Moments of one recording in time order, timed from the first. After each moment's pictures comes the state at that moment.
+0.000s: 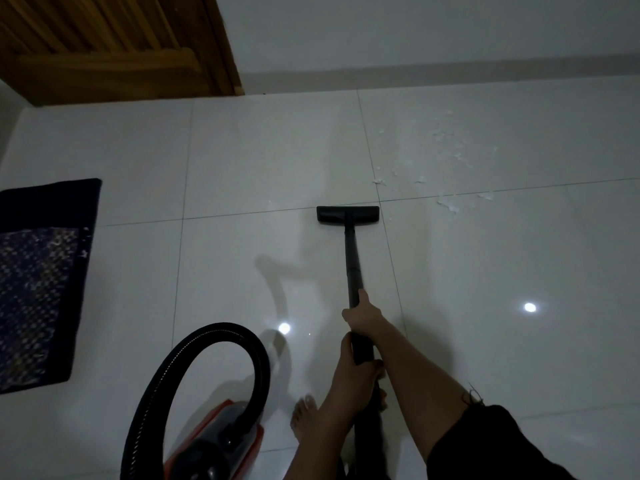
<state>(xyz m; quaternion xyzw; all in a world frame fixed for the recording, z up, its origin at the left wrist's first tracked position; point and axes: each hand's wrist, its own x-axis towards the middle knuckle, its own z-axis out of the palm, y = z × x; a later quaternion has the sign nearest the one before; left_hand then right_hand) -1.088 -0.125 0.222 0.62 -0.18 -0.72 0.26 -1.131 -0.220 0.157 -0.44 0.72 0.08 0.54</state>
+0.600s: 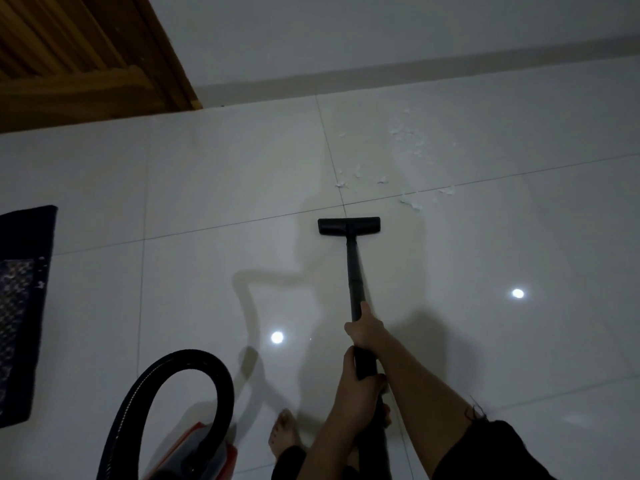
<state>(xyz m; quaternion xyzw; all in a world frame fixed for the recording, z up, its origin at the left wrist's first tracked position) -1.188 -0.142 0.223 0.60 -0.20 -0.74 0.23 -1.243 -0.229 0.150 -0.42 0.72 0.07 0.55</state>
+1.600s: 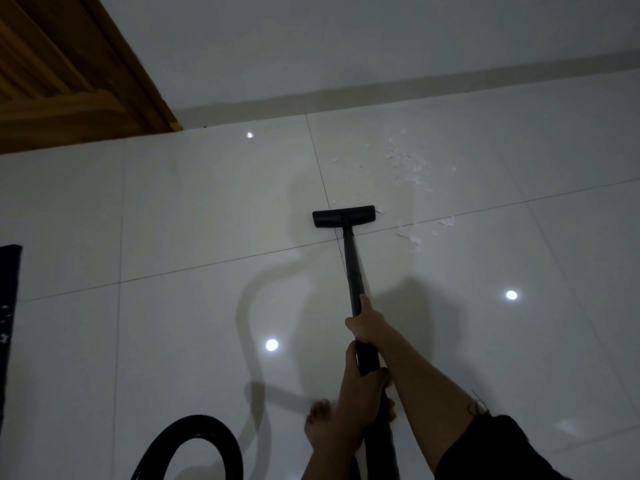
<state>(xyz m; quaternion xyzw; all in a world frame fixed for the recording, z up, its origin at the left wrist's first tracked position) -1.191 -0.316 0.204 0.59 -0.21 -0.73 0.25 -1.245 -0.411 0.140 -0.43 0.71 0.09 0.55</state>
